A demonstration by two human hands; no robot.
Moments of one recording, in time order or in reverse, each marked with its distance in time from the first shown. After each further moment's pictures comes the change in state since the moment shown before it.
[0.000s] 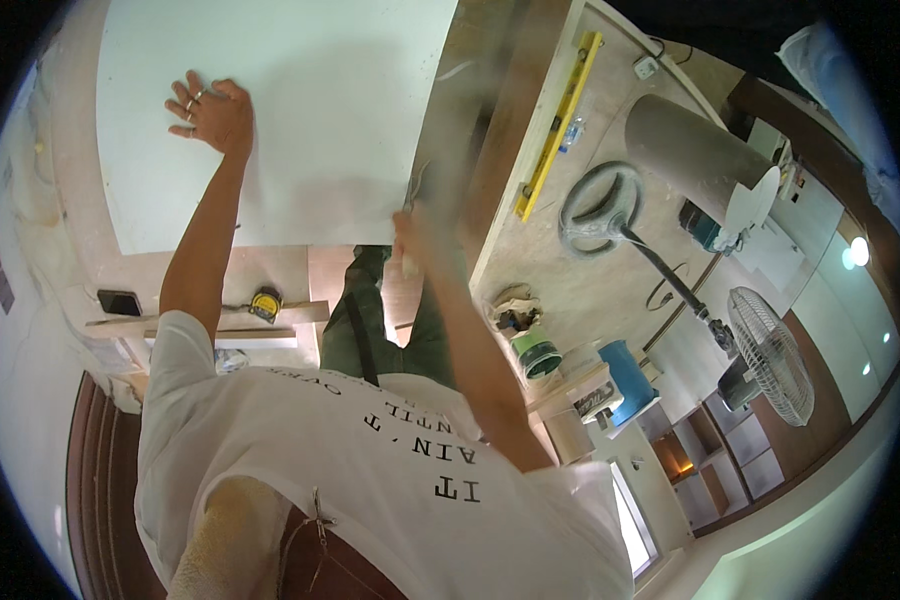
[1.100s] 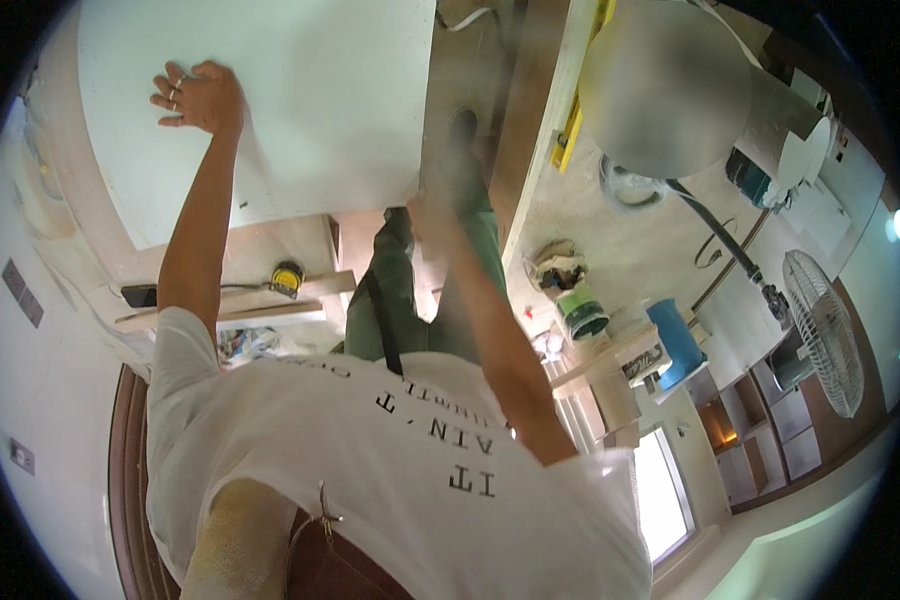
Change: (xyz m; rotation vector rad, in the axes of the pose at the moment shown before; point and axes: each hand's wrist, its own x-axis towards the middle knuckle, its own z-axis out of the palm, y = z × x) left_hand -0.002 0.008 -0.005 -0.059 -0.045 0.012; right_hand -0.044 -0.008 0.033 0.283 0.033 0.216
